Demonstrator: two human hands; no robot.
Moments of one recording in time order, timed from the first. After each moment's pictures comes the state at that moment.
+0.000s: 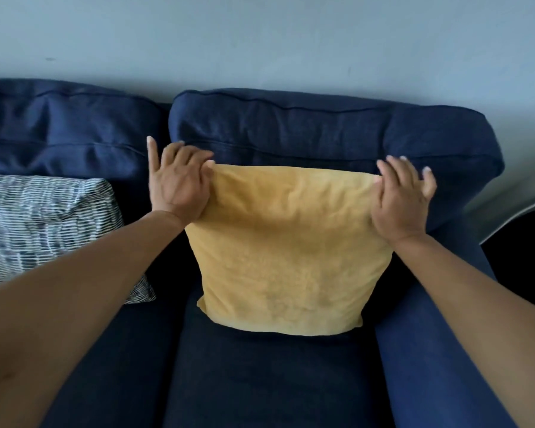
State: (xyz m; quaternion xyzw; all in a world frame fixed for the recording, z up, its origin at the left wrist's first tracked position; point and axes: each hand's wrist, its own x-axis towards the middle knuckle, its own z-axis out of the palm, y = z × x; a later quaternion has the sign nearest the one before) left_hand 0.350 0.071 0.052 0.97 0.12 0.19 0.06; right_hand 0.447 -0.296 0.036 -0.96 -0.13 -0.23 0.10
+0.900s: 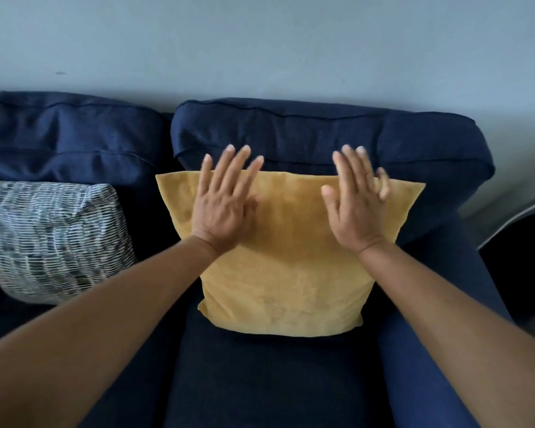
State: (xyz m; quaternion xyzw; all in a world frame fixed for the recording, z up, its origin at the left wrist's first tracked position) left_hand 0.332 0.000 0.050 0.96 -0.04 0.29 0.04; right_hand 0.411 -0.242 0.052 -0.92 -0.23 -0.28 0.15
